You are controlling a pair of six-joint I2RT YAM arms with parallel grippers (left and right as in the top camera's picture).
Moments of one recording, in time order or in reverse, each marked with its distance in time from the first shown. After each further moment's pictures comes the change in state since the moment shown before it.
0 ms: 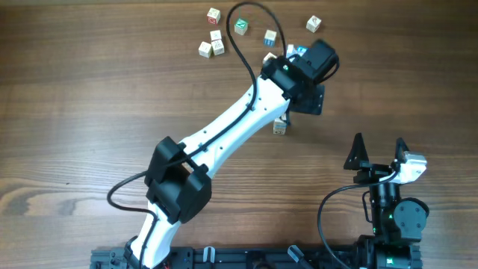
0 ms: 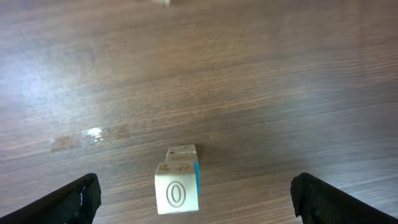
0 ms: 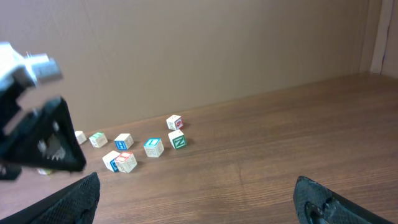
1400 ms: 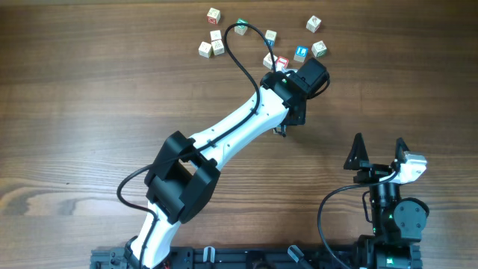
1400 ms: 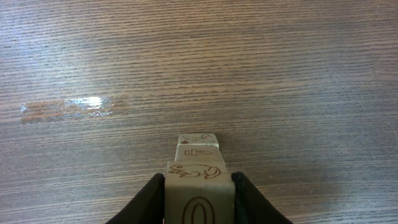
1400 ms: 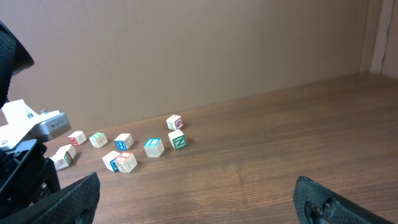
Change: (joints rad) left arm -0.002 0.000 -0.229 0.123 0.000 -0.119; right arm 0.000 0.000 0.000 0.000 0.000 0.000
